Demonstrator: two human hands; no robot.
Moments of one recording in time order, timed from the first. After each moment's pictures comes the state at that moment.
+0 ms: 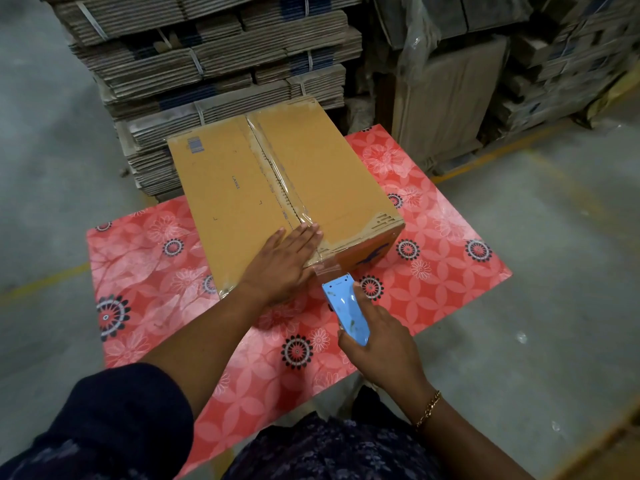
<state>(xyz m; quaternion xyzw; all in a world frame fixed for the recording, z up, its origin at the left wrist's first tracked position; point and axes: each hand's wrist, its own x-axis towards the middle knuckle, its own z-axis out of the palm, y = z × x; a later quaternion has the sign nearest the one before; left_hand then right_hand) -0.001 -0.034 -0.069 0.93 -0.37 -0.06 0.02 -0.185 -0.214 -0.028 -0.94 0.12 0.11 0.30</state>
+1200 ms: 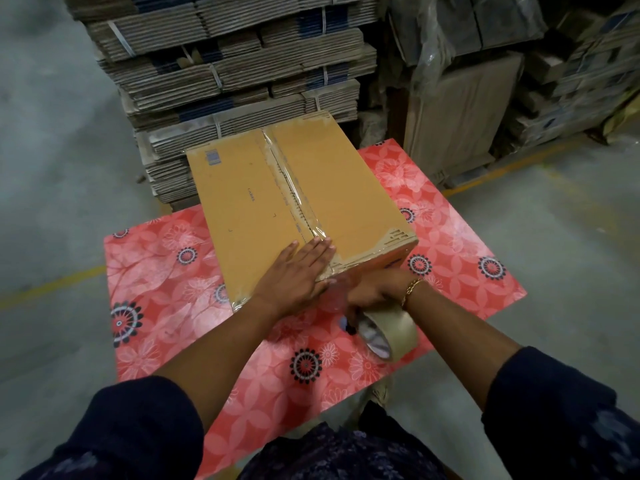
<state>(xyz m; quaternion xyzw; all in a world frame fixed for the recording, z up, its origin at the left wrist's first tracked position) 0.000 -0.034 -0.070 0.93 -0.37 -0.06 0.02 -0.041 -0.213 0.036 -0.85 -0.02 0.50 0.15</state>
